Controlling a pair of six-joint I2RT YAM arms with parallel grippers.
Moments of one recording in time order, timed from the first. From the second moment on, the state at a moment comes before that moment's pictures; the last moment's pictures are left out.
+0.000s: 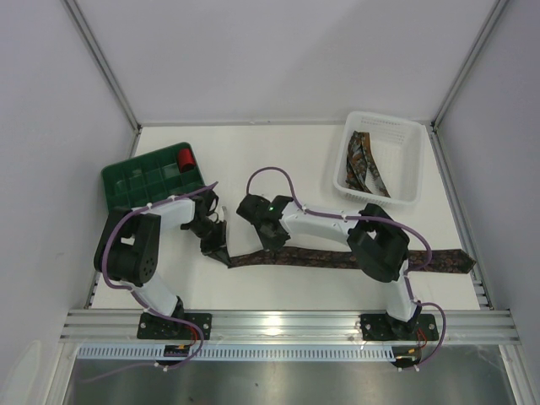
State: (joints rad) left arm -0.25 1.66 0.85 -0.76 0.43 -0.33; right arm 1.02 2.01 1.53 -0.80 0.20 0.55
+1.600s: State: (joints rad) left arm -0.25 1.67 0.89 -0.74 0.44 -0.32; right arm 0.95 1.92 1.32 -0.70 0.08 0.54
